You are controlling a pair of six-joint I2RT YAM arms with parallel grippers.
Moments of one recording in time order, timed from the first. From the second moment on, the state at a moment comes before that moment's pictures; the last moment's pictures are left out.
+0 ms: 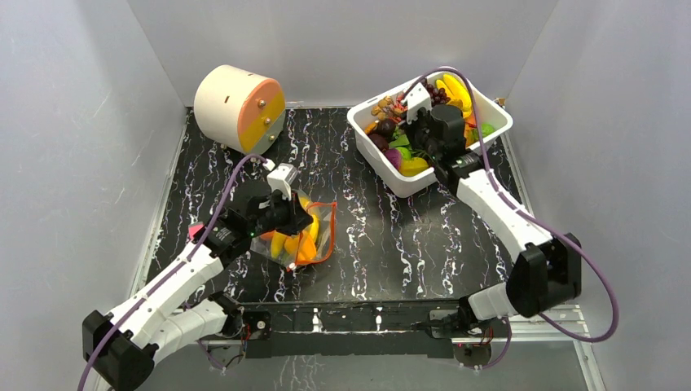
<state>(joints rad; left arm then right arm) -0.62 0.91 0.74 -0.40 0.19 -0.39 0.34 1.44 1.22 -0.03 0.03 -0.39</state>
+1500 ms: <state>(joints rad) -0.62 1.05 0.84 -0.26 0.18 -0.26 0.35 0.93 0.59 0.03 -0.86 0.79</state>
